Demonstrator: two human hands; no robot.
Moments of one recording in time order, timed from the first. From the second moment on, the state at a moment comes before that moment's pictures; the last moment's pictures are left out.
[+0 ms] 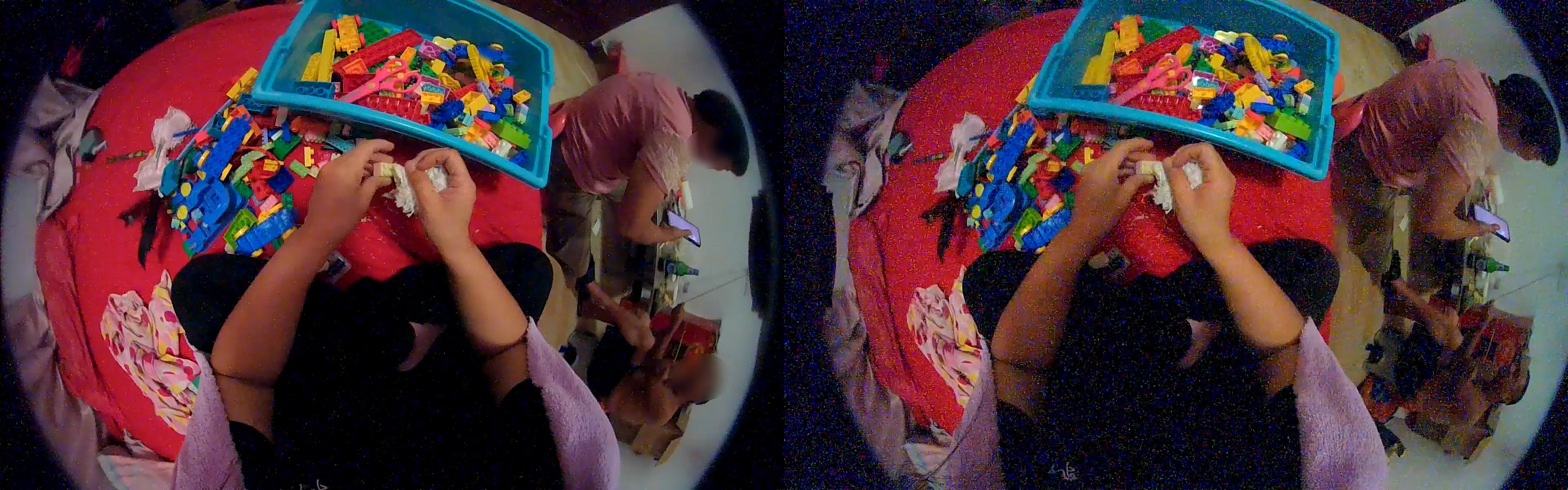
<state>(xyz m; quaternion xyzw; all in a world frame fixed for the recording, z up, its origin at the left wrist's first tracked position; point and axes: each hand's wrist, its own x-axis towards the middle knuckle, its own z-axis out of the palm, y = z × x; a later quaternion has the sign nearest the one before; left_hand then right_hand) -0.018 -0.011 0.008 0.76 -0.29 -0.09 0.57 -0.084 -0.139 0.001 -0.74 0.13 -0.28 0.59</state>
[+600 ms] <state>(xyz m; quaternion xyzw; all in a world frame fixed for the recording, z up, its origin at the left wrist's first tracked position) -0.009 -0.005 0.015 0.70 -0.32 -0.20 0.60 -0.084 -0.150 -0.002 -0.83 0.11 -0.10 0.54</state>
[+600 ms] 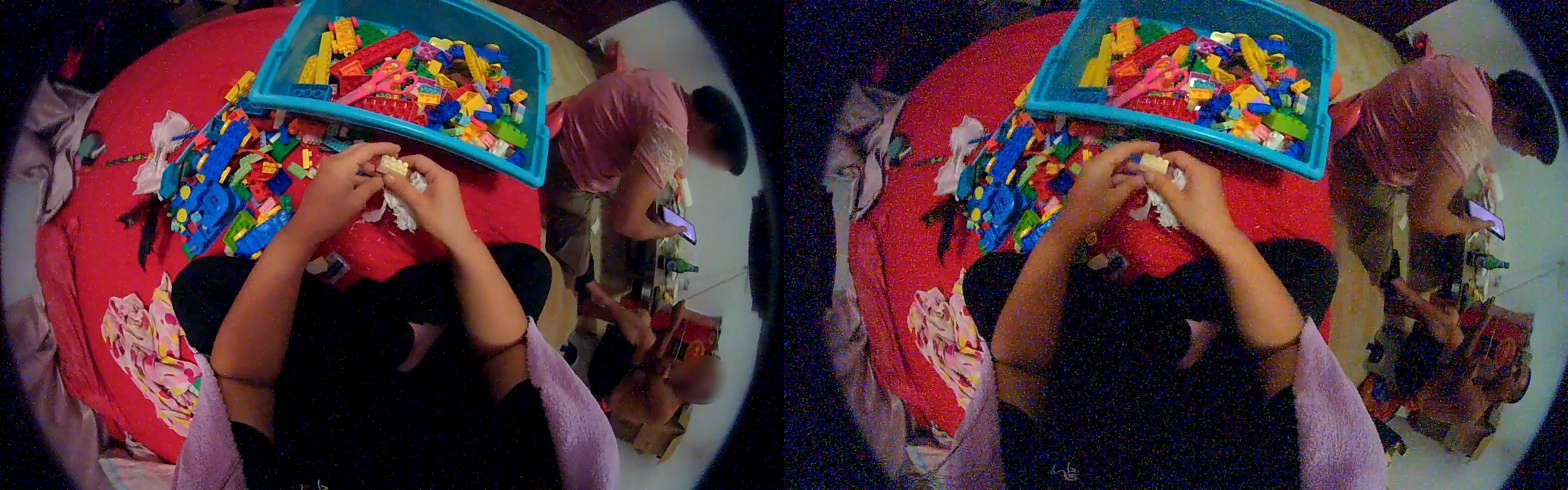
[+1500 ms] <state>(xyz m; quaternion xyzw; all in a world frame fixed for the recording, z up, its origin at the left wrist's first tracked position) 0.010 0.021 -0.015 0.96 -0.24 -0.10 0.14 -0.089 -0.165 0.009 -0.43 0.18 -0.06 0.88</state>
